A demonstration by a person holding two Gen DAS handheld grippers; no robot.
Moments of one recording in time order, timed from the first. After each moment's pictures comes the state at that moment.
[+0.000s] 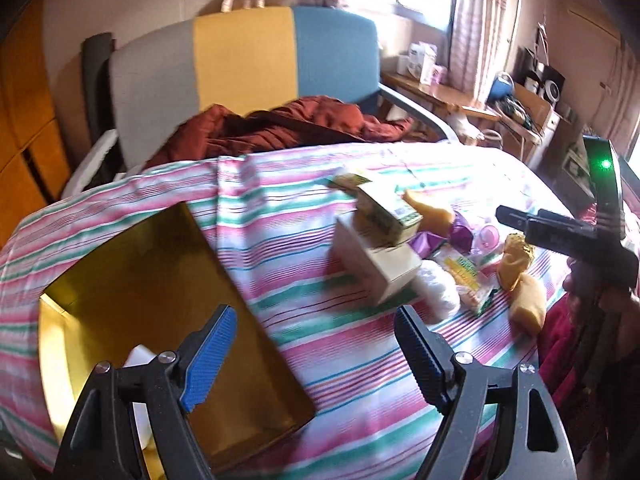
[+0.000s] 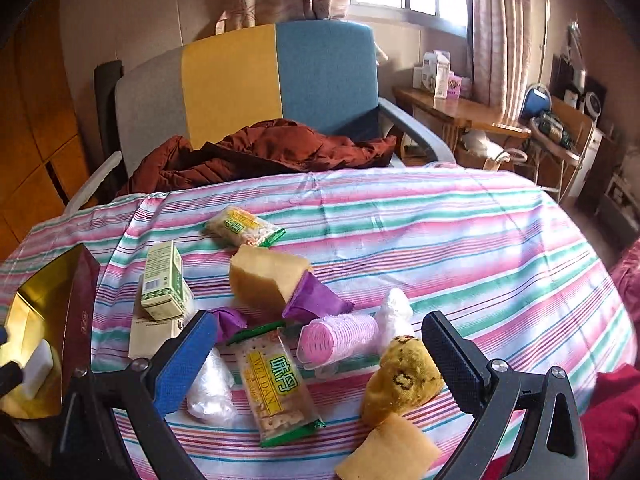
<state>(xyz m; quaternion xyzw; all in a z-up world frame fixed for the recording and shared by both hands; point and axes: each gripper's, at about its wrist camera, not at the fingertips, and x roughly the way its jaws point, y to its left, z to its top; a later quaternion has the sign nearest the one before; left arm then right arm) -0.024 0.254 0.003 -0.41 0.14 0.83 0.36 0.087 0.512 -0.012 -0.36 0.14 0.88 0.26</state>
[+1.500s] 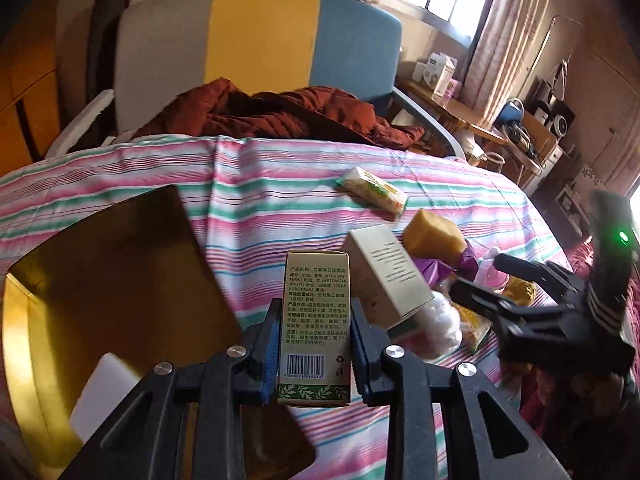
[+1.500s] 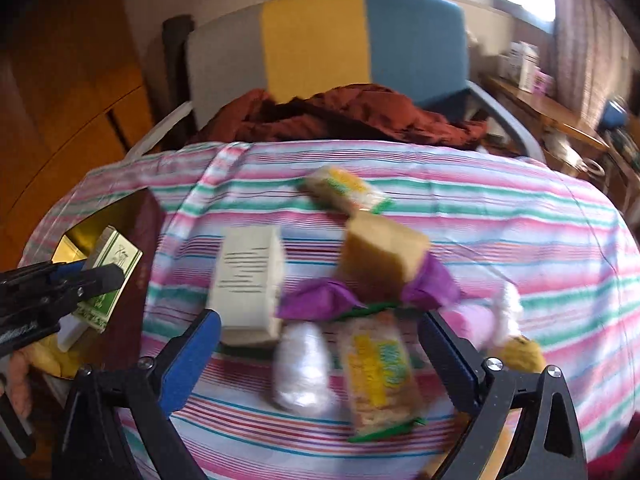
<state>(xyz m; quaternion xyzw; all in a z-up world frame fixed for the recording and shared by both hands) -0.064 0.243 -0.010 -0.44 0.06 0.82 0.35 0.032 0.451 -0.028 -0.42 0.11 0.89 0.11</state>
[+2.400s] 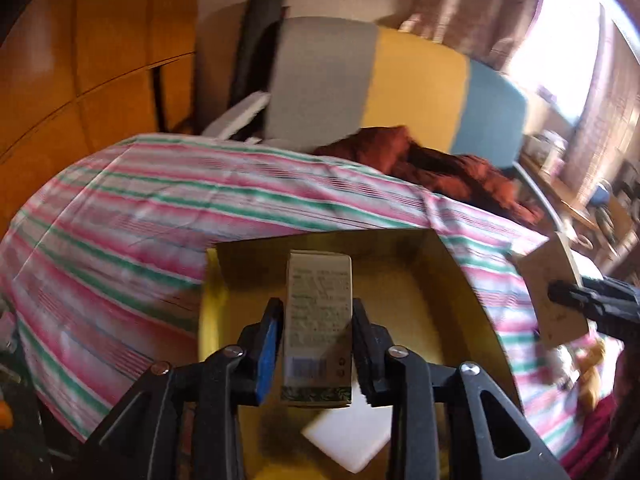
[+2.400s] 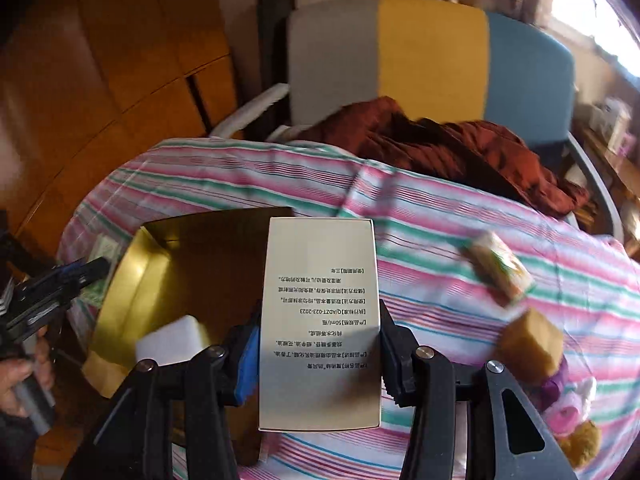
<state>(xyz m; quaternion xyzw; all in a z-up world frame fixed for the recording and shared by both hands) -0.146 0.043 -0.005 -0.42 -0.01 0.89 0.17 -0.074 0.320 0.019 -0.43 0.06 0.90 -0.01</state>
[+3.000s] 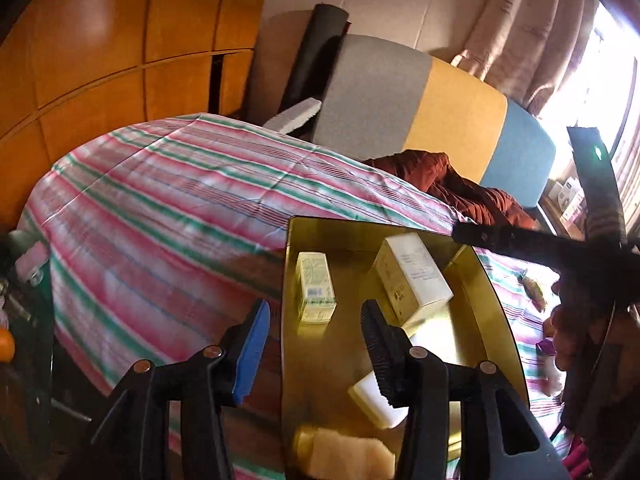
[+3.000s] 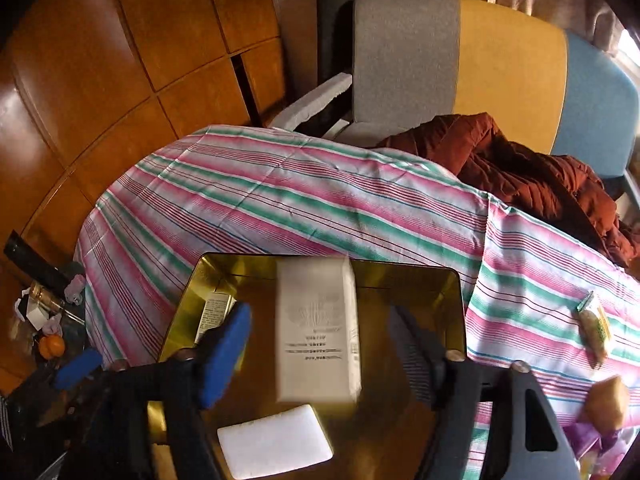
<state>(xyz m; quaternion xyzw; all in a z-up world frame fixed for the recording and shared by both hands) -0.099 -0.031 -0.006 -0.40 -0.07 0.91 0.11 -0.169 0.193 0.011 -0.45 0.05 0.89 -0.06</state>
